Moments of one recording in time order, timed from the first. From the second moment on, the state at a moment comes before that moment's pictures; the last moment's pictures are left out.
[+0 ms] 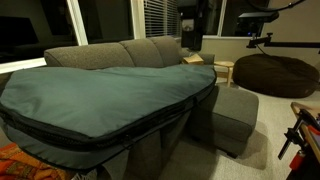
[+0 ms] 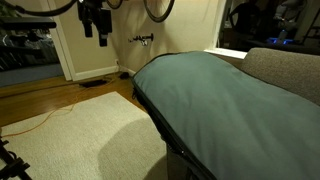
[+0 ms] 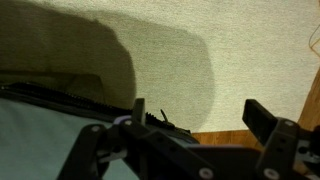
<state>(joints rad) 0.16 -0.16 0.08 -2.33 0.24 2.19 -0.02</state>
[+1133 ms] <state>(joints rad) 0.16 0.11 0.13 -2.32 0.29 2.36 -0.02</state>
